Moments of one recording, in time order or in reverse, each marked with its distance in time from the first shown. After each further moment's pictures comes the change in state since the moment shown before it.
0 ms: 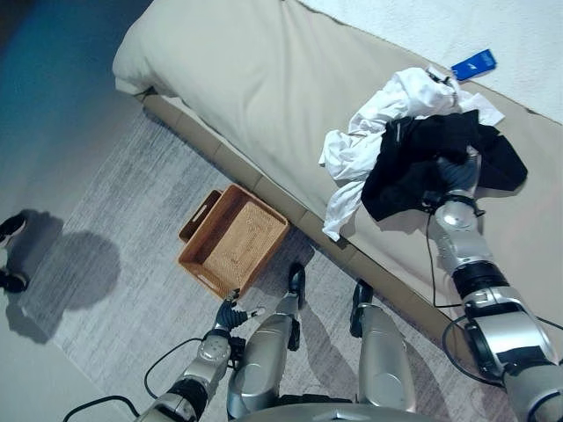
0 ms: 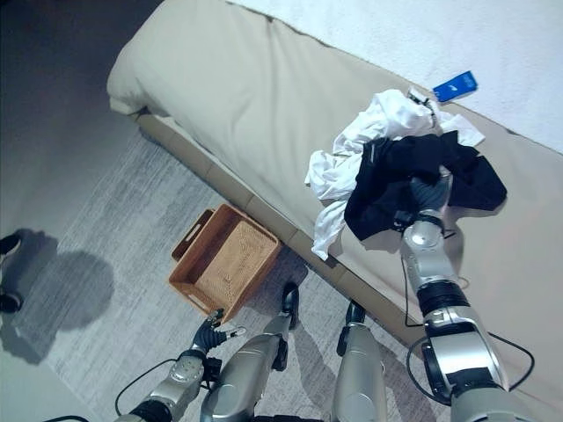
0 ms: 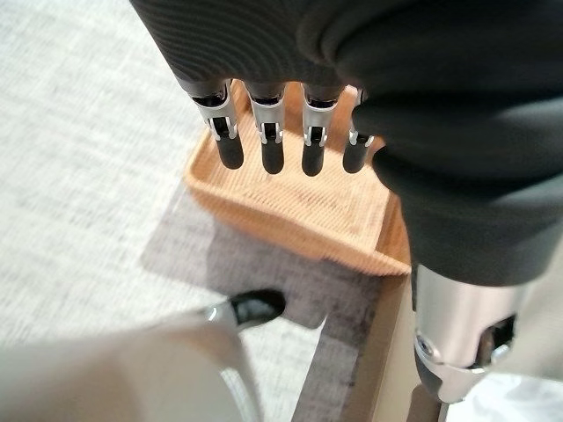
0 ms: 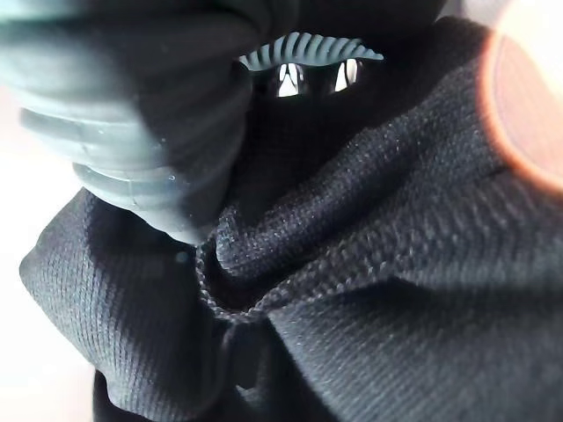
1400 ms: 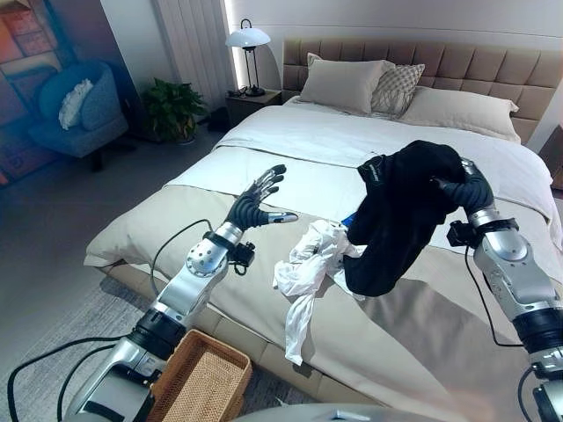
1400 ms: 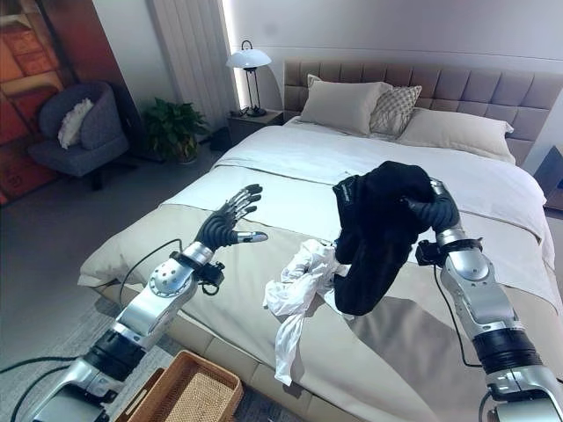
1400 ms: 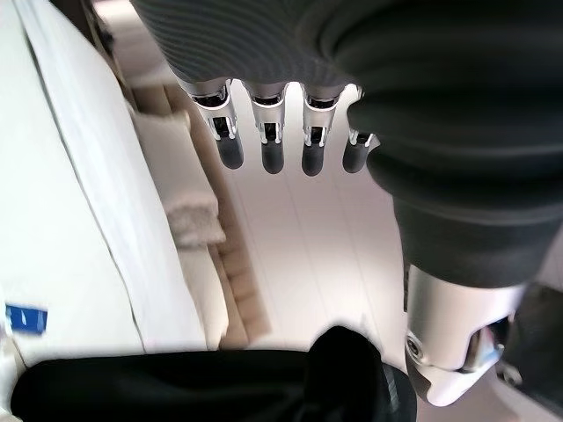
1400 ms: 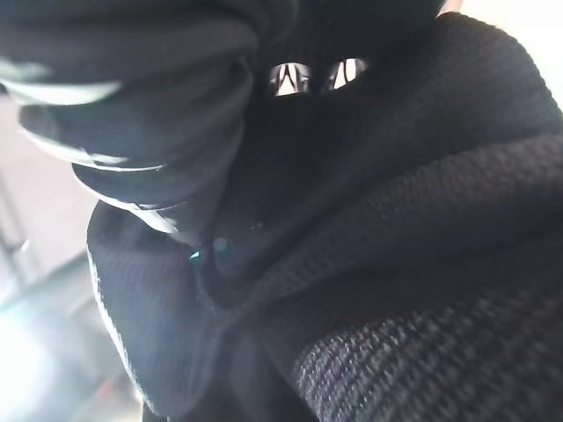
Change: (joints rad) left arm -0.244 0.282 -0.109 -0.918 -0.166 0.052 -0.256; right arm 0.336 -0.246 0.076 -0.573 0.122 0.079 0.479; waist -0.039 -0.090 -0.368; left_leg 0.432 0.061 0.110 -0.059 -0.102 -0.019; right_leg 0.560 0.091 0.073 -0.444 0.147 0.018
